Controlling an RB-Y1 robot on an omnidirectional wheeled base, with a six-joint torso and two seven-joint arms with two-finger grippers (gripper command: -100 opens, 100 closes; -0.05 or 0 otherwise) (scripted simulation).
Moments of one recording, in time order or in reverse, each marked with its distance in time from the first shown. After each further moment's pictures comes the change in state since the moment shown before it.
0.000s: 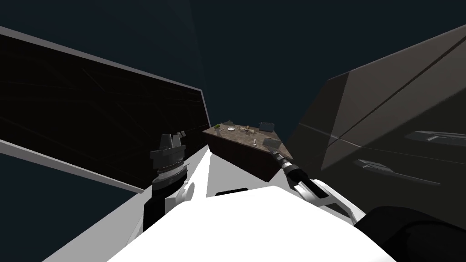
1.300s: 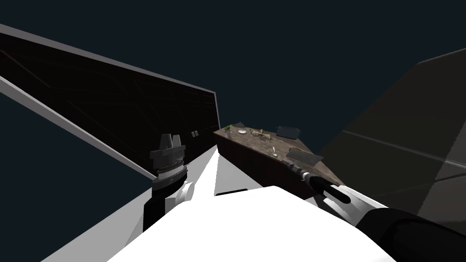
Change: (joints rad) left arm 0.000 0.000 0.000 0.000 0.000 0.000 0.000; right arm 0.164 -0.323 -0.029 0.214 -0.042 0.242 0.037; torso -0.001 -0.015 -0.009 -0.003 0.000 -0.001
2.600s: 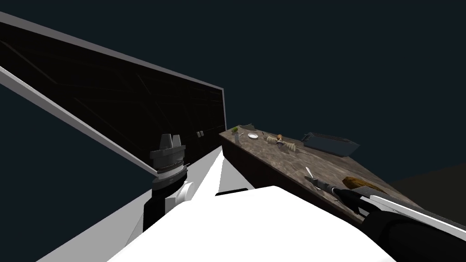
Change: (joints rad) left arm 0.000 0.000 0.000 0.000 0.000 0.000 0.000; right arm 0.148 -0.242 0.052 0.213 -0.041 0.099 0.060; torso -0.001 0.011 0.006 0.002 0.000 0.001
